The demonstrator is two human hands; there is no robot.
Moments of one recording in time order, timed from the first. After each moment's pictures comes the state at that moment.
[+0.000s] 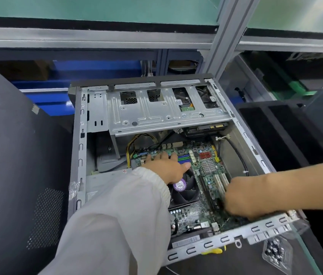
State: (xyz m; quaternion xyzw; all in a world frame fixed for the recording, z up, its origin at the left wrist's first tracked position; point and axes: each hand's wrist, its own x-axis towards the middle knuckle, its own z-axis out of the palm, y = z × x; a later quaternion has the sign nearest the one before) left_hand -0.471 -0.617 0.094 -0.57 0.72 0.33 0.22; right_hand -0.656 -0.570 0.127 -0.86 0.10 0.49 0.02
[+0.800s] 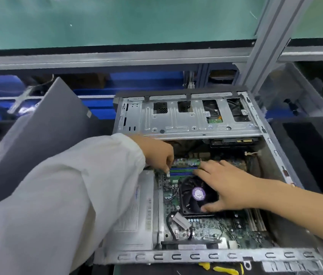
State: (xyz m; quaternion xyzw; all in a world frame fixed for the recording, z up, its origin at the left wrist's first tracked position) left_hand -0.400 -0.638 0.168 -0.48 0.78 0.27 0.29; right_hand -0.613 -0.609 0.111 -0.94 0.31 0.13 0.07
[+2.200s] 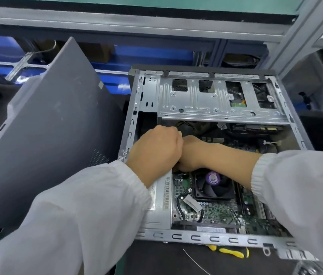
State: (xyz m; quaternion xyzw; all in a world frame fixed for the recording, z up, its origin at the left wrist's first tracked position) left_hand -0.386 -0.569 0.137 -0.69 0.69 0.14 -0.15; right_hand -0.489 -0.635 0.096 -0.94 0.23 0.25 0.04
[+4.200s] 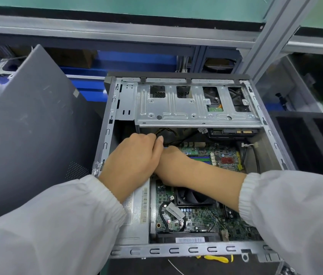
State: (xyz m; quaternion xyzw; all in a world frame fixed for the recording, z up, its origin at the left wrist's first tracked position) left_hand -0.386 -0.570 0.134 -0.67 0.70 0.13 -0.20; right_hand -0.497 -0.612 0.109 -0.96 0.22 0.19 0.00
